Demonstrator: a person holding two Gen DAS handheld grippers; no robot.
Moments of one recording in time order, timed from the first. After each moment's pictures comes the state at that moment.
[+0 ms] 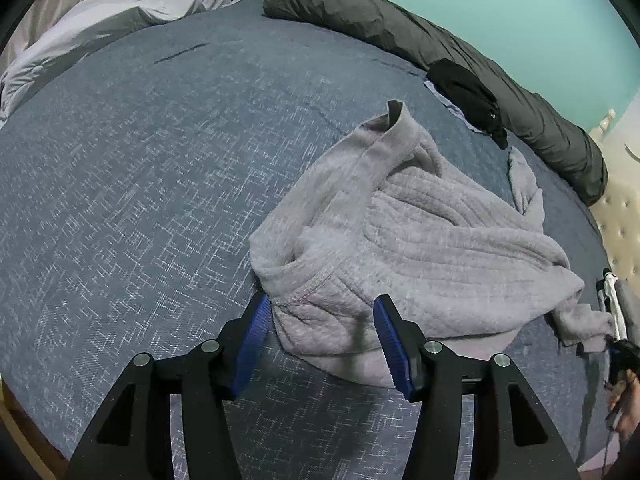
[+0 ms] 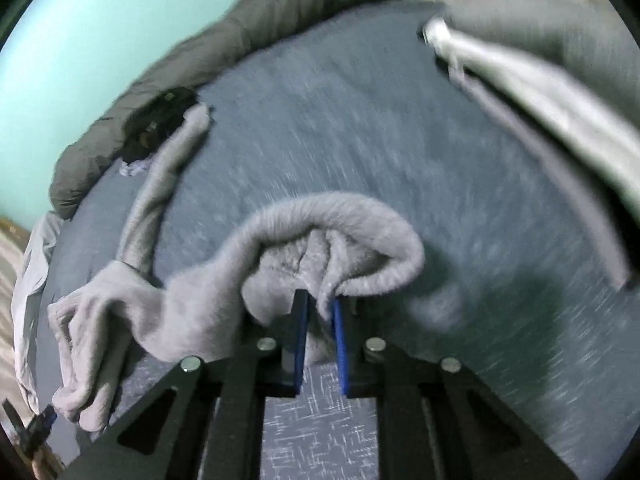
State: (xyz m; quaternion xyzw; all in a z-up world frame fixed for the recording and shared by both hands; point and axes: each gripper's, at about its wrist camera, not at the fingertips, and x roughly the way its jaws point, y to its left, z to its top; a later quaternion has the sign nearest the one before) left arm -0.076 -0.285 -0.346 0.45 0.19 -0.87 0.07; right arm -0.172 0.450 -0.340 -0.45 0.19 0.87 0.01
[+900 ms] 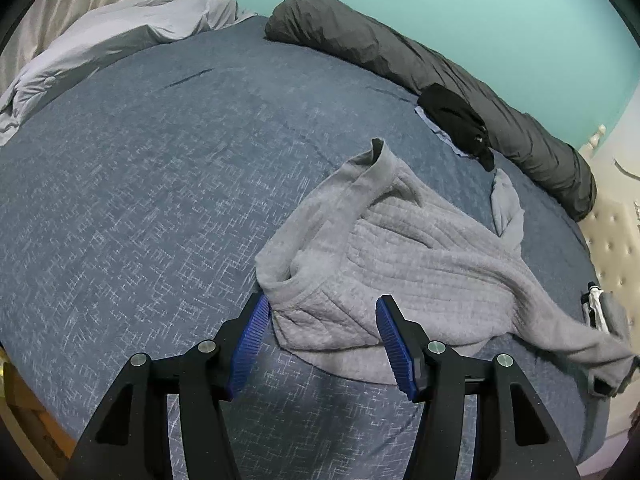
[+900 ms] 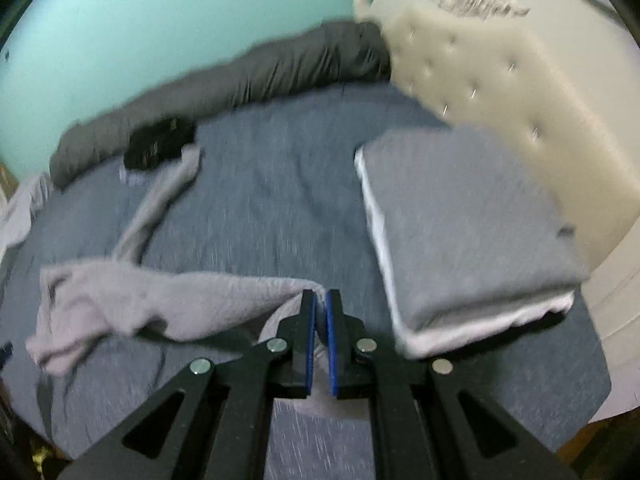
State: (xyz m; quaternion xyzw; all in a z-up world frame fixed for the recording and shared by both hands) left arm -0.058 -0.285 -0.308 0.43 0.20 -0.88 0.07; right arm -0.111 0.528 -0.241 -0.47 0.06 0.88 0.04
